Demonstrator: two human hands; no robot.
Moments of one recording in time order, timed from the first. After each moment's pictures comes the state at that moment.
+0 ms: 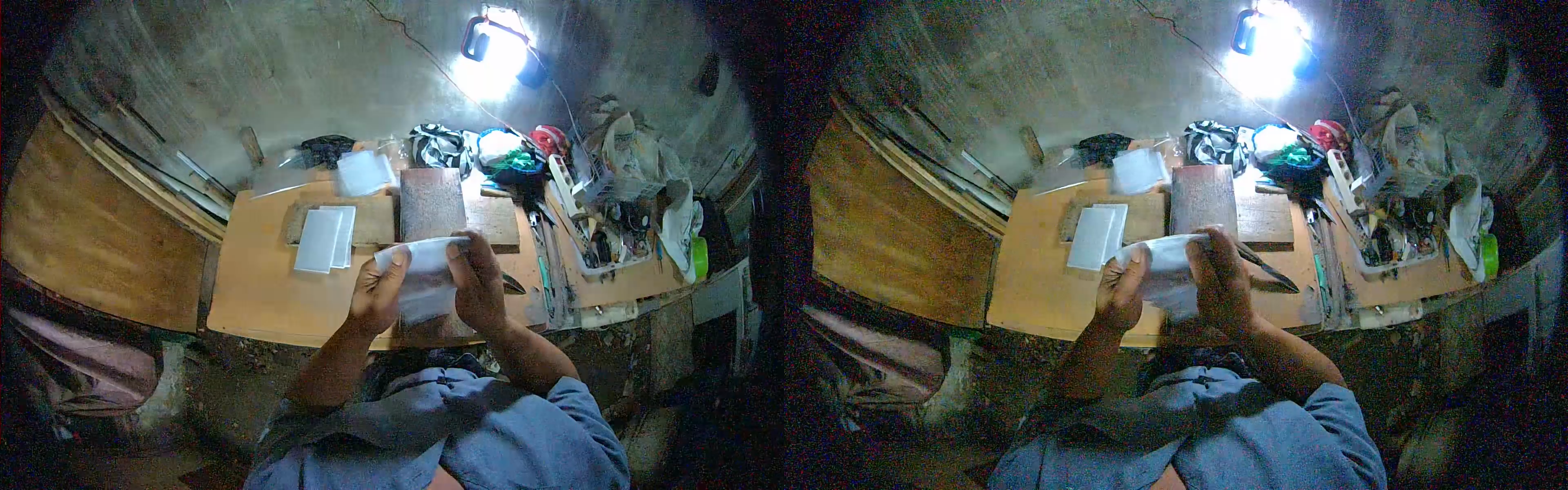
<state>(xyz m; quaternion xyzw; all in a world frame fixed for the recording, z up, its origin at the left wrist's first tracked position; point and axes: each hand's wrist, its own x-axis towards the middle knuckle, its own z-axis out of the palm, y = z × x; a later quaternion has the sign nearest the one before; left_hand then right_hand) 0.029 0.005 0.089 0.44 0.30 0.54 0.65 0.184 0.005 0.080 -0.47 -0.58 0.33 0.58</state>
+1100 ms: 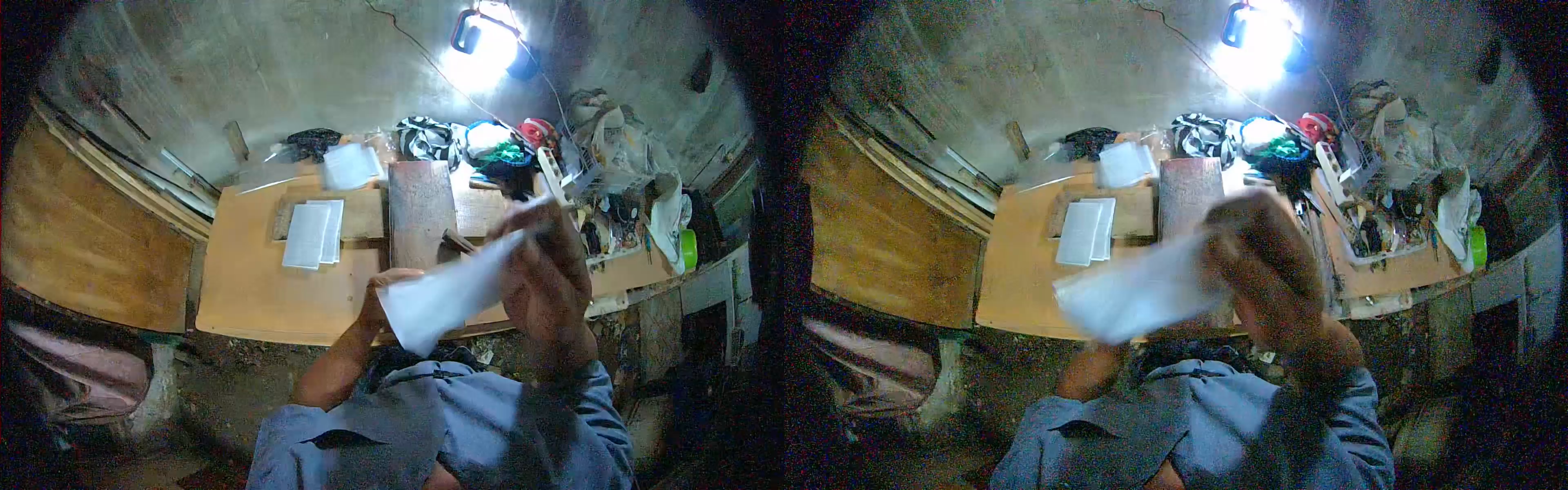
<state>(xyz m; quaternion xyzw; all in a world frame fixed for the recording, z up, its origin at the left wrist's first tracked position) 0.022 0.031 -0.115 0.56 0.31 0.46 0.61 0.222 -0.022 0.181 -0.27 -0.54 0.52 0.60</state>
